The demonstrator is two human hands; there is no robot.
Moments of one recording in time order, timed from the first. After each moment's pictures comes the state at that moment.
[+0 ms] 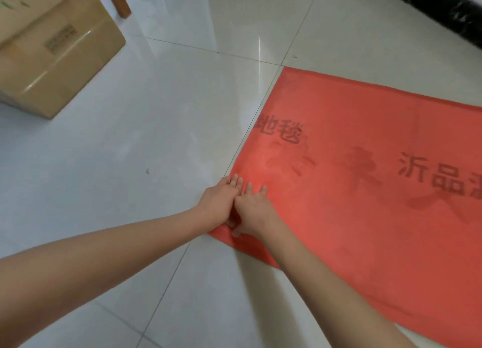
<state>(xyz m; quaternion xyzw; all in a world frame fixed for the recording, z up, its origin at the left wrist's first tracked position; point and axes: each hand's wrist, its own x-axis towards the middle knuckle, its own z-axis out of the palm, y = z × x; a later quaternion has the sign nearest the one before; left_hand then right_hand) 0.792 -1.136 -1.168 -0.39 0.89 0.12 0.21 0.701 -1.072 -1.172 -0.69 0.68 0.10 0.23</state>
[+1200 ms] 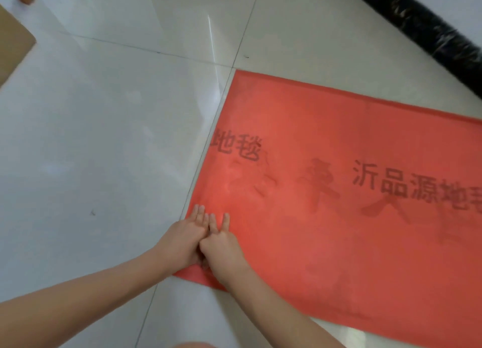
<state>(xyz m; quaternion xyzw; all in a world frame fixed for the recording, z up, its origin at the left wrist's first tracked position) 0.788 -1.149 -1.175 -0.24 0.91 0.08 0.32 0.699 -1.068 -1.175 -0.66 0.68 0.09 0.29</state>
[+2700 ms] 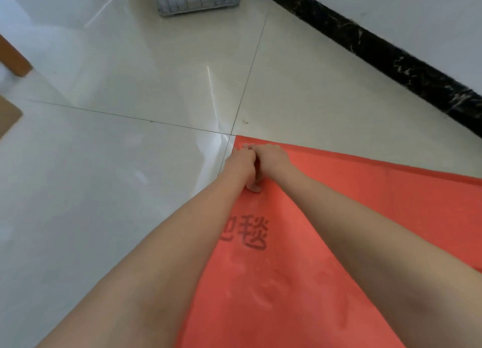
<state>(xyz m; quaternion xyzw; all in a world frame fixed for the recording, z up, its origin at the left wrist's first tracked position) 0.491 -1.380 -1.148 -0.37 0.89 0.14 0.22 0.404 -1.341 -1.162 -0.54 0.81 0.02 0.22</state>
